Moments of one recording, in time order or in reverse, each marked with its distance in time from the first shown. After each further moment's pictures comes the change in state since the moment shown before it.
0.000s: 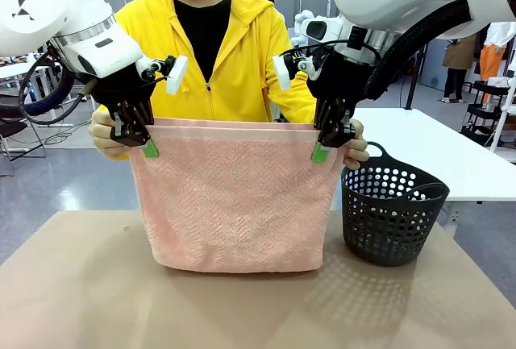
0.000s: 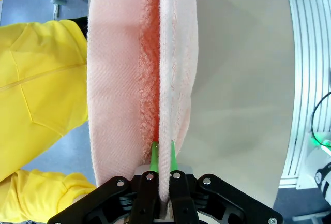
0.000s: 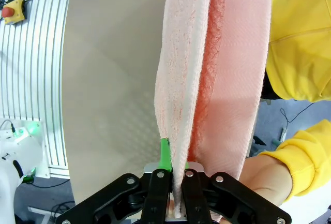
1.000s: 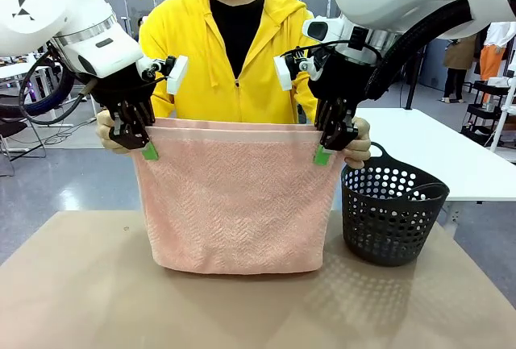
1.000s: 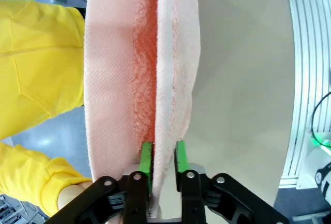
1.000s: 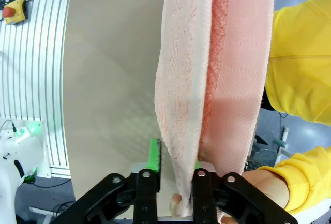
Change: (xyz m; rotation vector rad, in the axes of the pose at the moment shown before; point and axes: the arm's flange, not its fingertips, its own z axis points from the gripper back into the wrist) left arm 0.001 -0.001 0.000 0.000 0.000 -0.002; right arm -0.003 -0.001 0.000 0.006 0.001 -0.008
